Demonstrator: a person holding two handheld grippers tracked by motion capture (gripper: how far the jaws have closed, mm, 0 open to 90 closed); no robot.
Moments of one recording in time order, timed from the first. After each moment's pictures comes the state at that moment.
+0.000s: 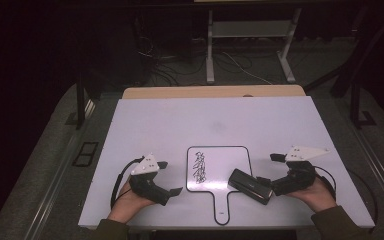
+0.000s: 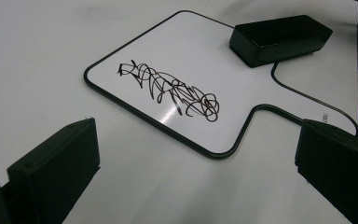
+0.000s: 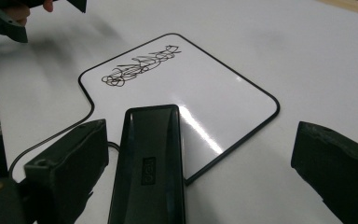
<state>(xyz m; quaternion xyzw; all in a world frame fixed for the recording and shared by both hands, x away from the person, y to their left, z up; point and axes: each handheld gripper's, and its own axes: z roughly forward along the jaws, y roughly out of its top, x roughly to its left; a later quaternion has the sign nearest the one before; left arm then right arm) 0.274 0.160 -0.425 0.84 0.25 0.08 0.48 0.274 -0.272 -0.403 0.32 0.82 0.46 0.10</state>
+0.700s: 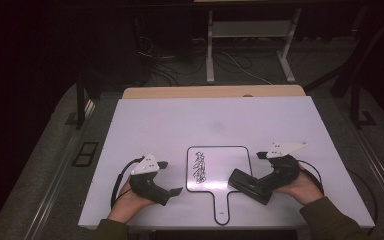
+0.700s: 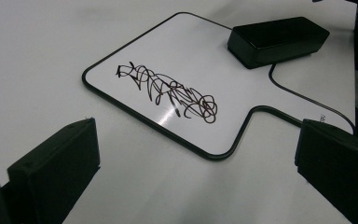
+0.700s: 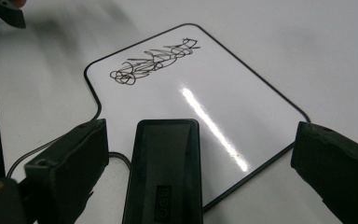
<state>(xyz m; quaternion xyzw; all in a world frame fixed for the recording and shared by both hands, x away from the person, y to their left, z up) 0.274 0.160 -0.424 0.84 0.25 0.08 0.48 0.288 -0.237 -0.399 0.29 0.85 0.42 0.09</state>
